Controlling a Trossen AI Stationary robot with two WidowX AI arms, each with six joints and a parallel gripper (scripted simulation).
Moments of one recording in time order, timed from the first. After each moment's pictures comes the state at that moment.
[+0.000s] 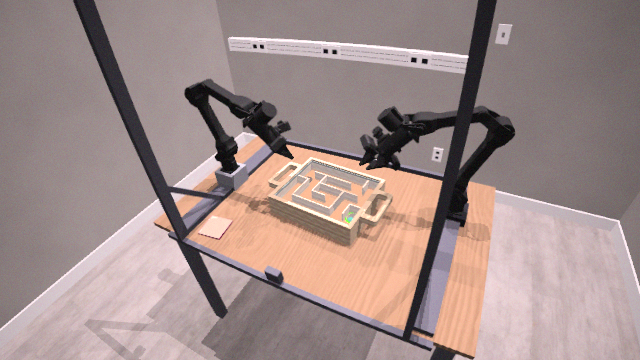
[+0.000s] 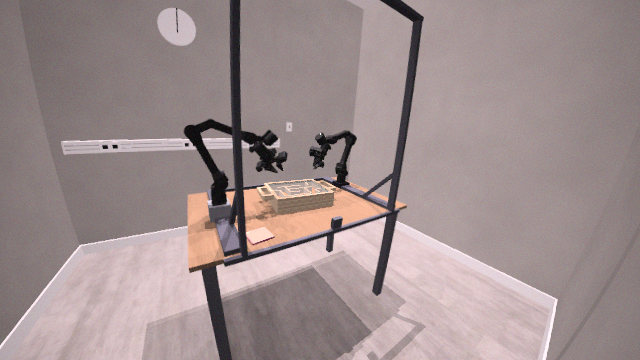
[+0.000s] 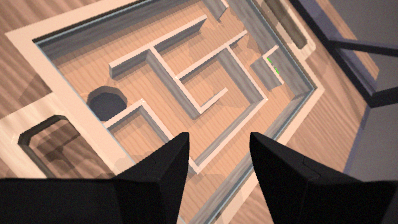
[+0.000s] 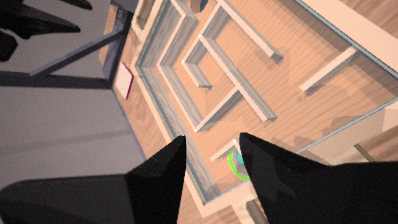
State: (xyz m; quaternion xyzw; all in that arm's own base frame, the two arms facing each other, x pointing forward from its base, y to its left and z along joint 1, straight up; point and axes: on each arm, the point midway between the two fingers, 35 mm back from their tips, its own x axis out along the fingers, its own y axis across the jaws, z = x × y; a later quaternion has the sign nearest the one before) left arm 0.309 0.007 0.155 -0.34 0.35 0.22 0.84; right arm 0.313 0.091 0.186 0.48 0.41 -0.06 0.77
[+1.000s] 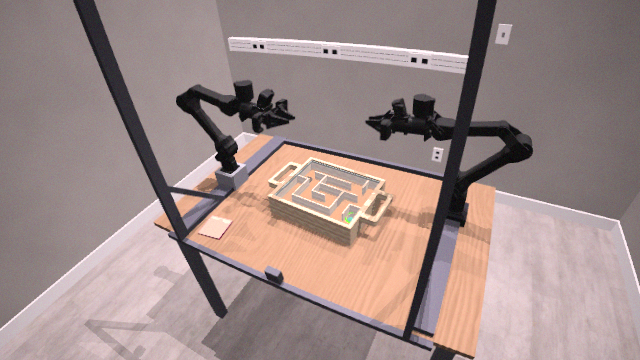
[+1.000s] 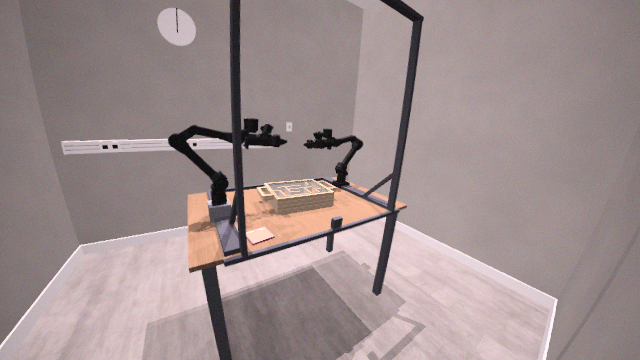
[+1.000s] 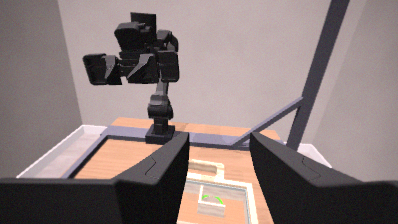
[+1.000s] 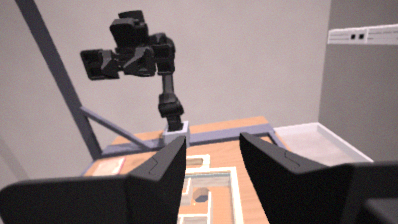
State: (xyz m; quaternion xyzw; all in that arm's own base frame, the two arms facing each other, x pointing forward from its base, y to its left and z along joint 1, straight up) left arm 0.322 0.001 0.299 -0.04 0.03 0.01 1.00; right arm 0.322 0.010 0.303 0.06 0.03 0.02 1.00
